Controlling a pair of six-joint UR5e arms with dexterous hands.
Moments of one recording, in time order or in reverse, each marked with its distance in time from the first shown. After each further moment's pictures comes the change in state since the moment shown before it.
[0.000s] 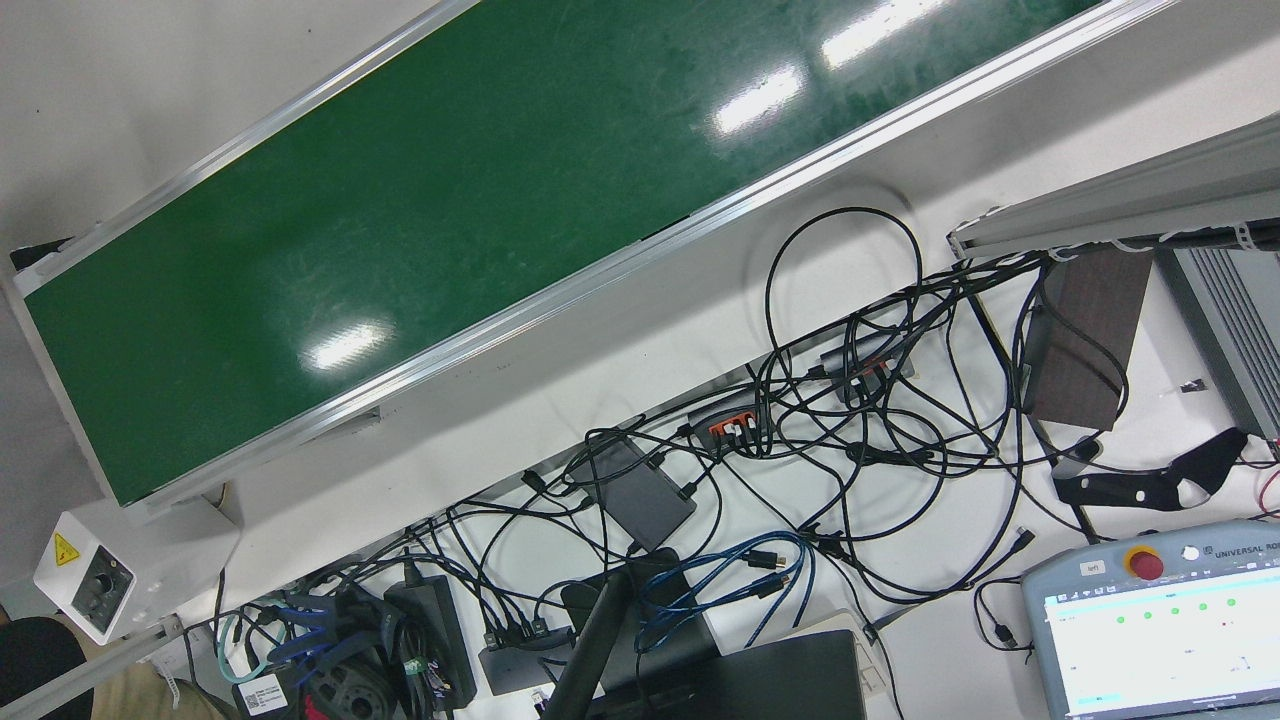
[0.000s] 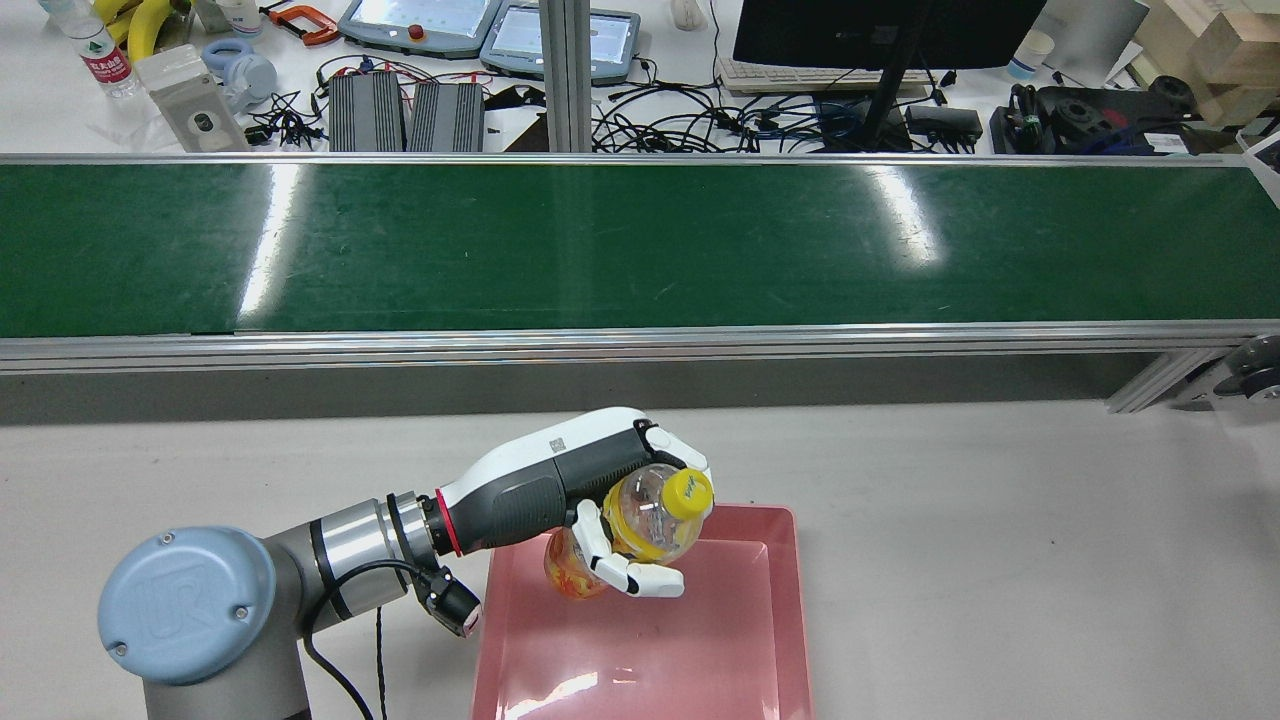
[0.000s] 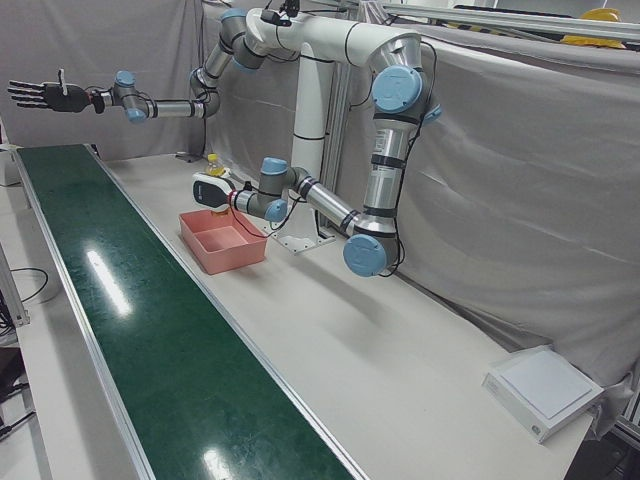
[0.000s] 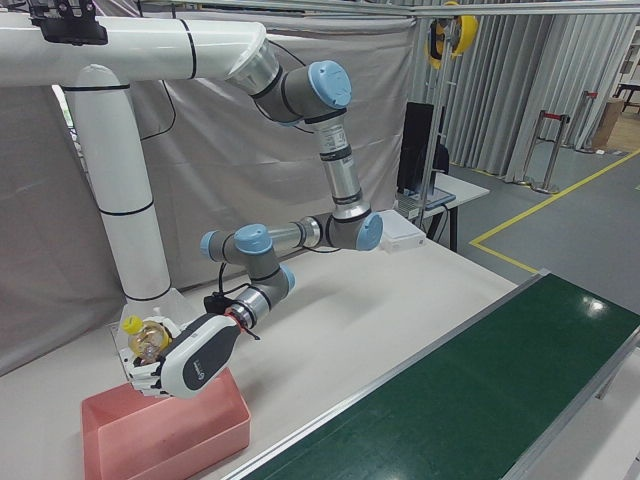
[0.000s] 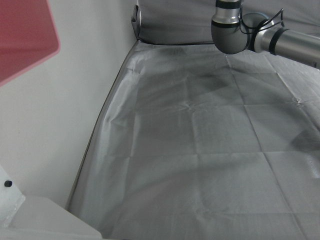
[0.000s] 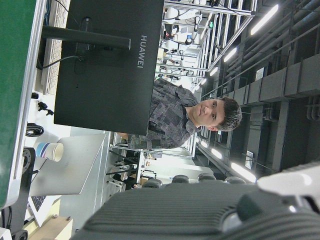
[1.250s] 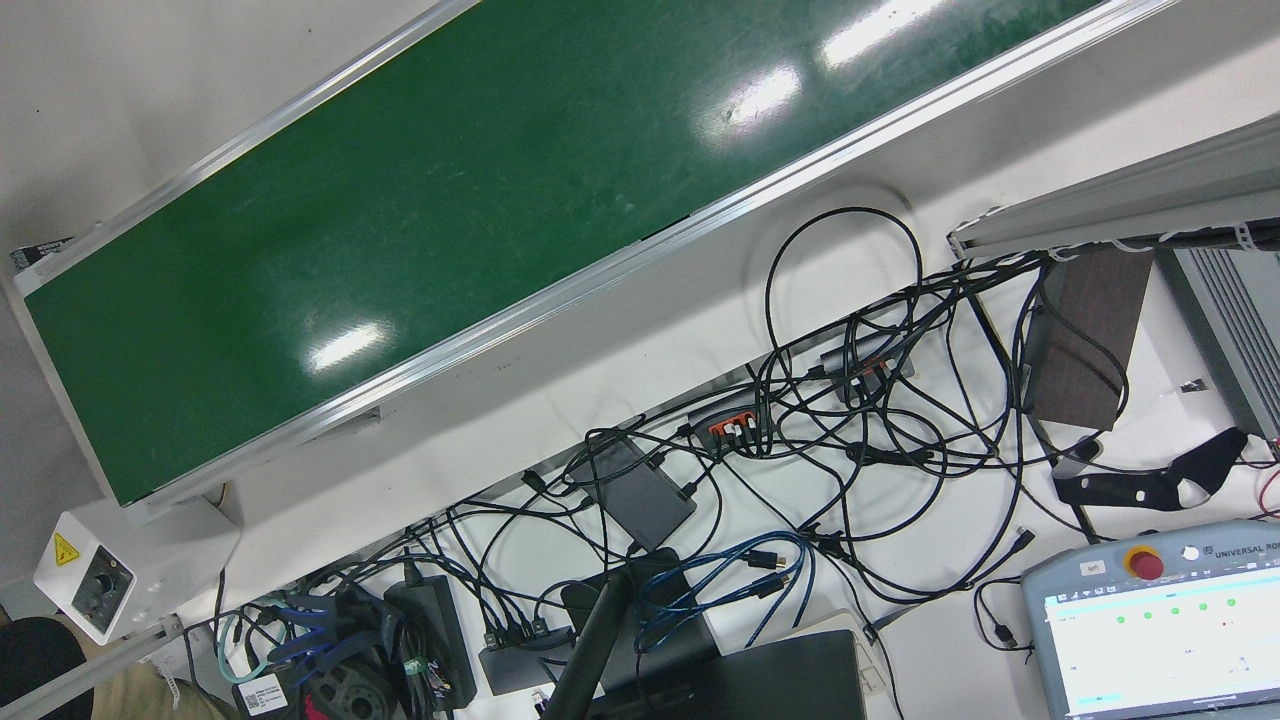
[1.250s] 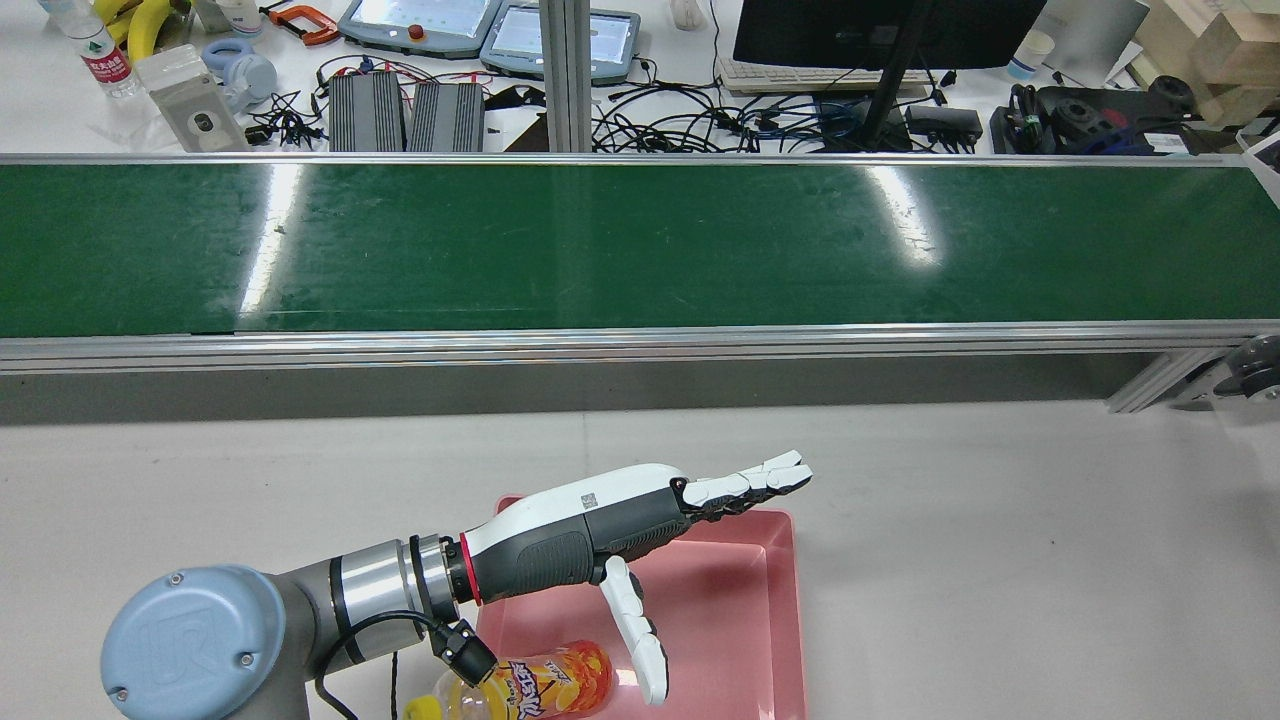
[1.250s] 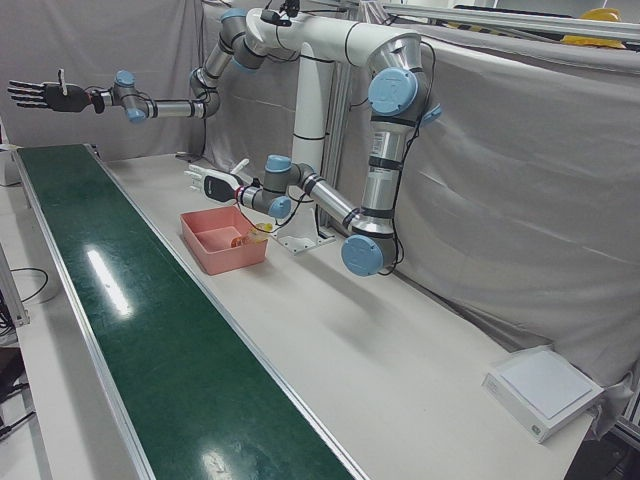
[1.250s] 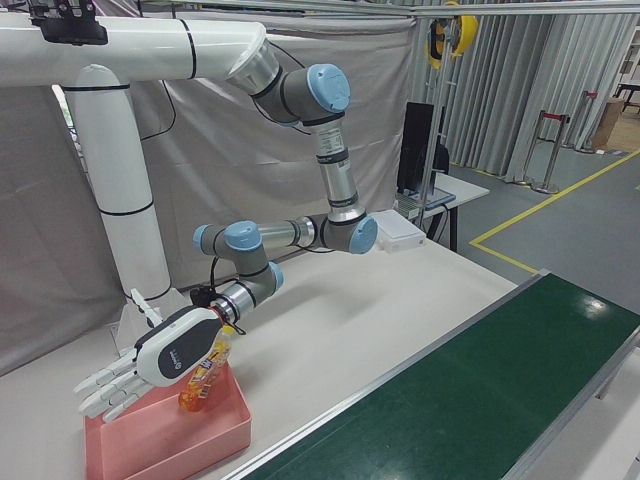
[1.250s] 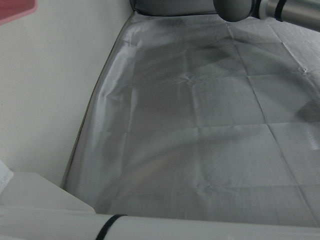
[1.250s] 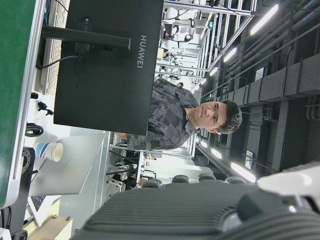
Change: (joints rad) left arm 0.053 -0.009 -0.027 0.003 0.039 0.046; right arm 0.000 0.001 0.000 0.000 0.000 0.000
